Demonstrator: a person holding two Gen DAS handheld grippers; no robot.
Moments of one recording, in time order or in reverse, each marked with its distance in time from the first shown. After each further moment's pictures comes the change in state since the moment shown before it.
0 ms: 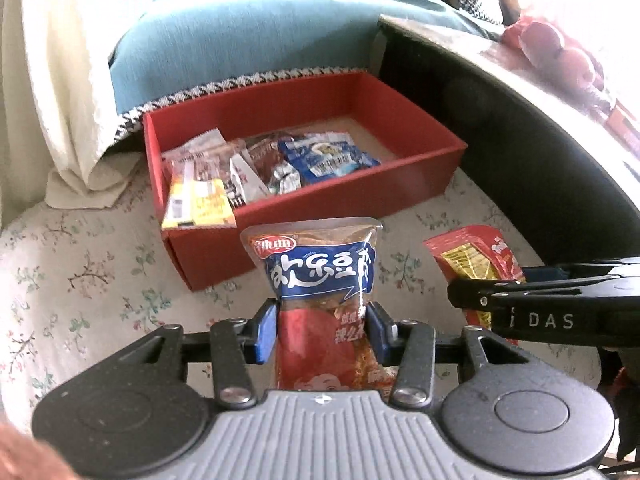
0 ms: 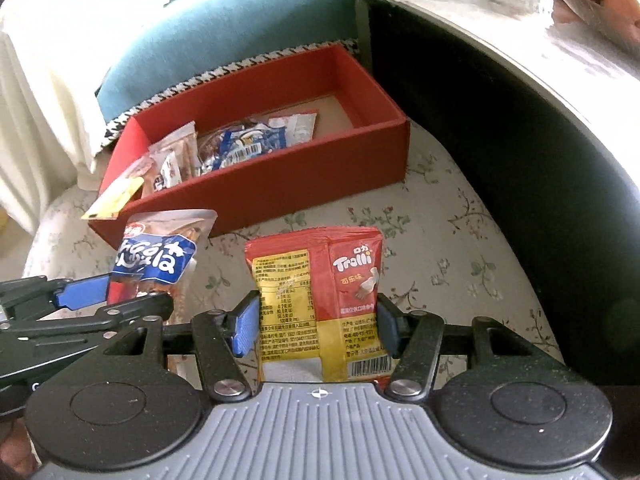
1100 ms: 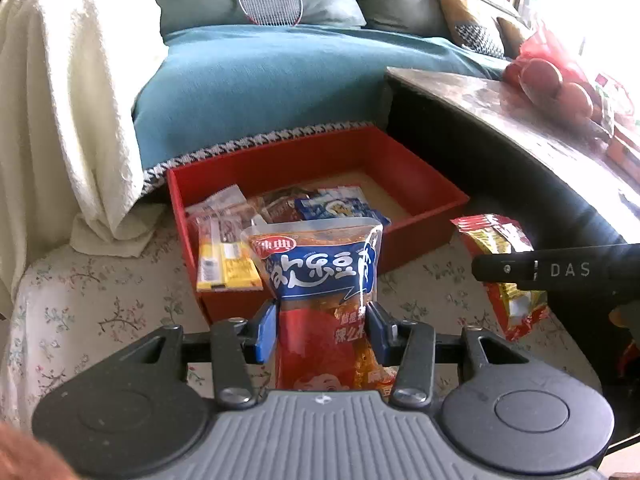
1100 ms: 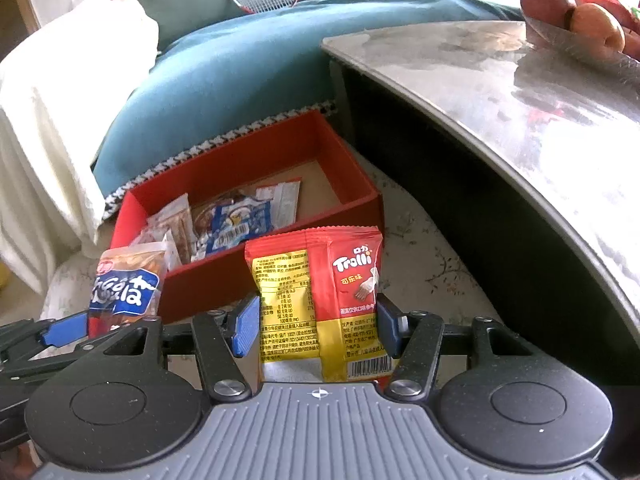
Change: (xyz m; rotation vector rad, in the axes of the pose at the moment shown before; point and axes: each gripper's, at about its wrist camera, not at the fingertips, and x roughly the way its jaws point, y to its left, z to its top) left arm -0.025 0.001 0.014 0.013 -0.128 0.042; right arm -0.027 -0.016 0.020 0.083 -0.134 0.009
